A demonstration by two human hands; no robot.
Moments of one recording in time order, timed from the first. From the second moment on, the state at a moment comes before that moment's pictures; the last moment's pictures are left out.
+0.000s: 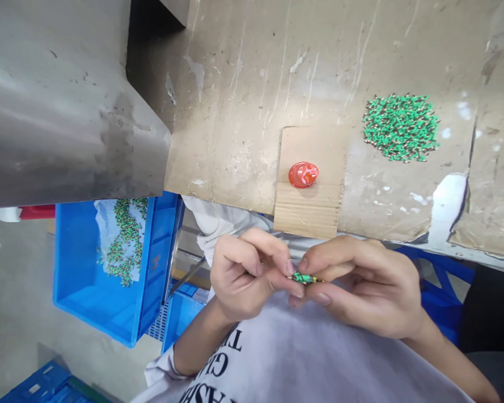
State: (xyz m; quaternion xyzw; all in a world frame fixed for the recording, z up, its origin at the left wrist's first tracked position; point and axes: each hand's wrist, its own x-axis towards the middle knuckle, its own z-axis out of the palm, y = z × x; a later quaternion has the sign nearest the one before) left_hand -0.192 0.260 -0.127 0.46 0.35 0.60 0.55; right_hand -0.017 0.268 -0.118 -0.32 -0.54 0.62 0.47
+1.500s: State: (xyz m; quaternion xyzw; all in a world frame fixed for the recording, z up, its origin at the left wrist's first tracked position) left_hand -0.204 0.257 -0.120 0.46 0.36 0.56 0.59; right_hand -0.013 0.264 -0.120 -0.29 -0.51 0.69 0.43
